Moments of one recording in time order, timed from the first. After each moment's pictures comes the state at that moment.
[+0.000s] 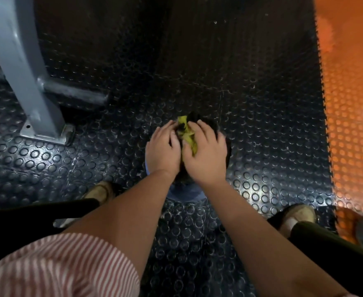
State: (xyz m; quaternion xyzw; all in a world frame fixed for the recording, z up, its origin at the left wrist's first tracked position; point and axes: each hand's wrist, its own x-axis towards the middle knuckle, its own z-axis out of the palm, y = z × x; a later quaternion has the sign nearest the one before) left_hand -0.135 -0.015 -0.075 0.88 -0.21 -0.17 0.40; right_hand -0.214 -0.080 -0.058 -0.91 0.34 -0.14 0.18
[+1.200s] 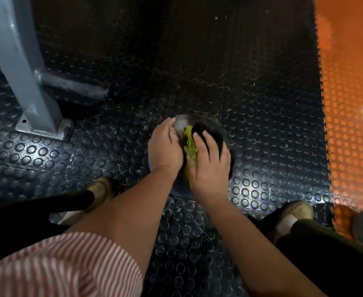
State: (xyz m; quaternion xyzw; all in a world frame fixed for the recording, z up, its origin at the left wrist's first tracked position) left_hand -0.138 -0.015 -0.078 0.84 -0.14 -0.18 0.49; right_hand -0.246 -0.044 -0.058 -0.91 0.36 -0.13 0.16
